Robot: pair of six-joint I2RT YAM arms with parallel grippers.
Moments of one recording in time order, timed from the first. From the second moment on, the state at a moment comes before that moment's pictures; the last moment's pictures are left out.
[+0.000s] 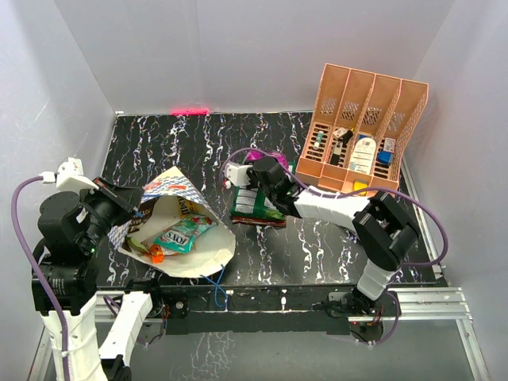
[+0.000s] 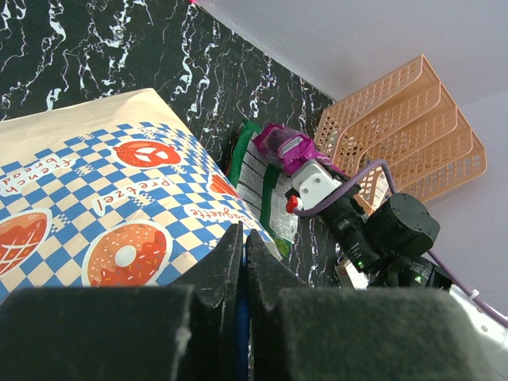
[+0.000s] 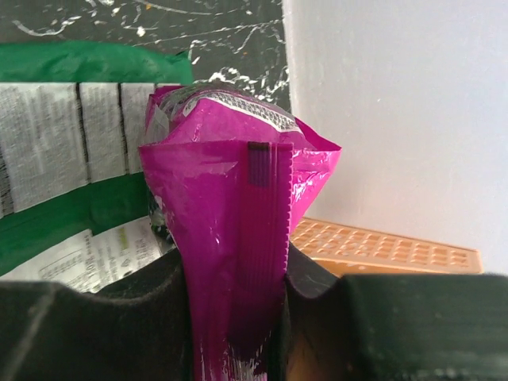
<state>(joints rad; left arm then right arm) 0.02 0.63 1.34 -1.03 0.14 -0.64 0.78 1.70 1.05 0.20 0.34 -1.05</state>
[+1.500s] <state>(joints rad) 0.02 0.62 1.35 -1.05 0.13 -0.64 0.78 1.38 0.88 0.03 -0.07 -0.35</state>
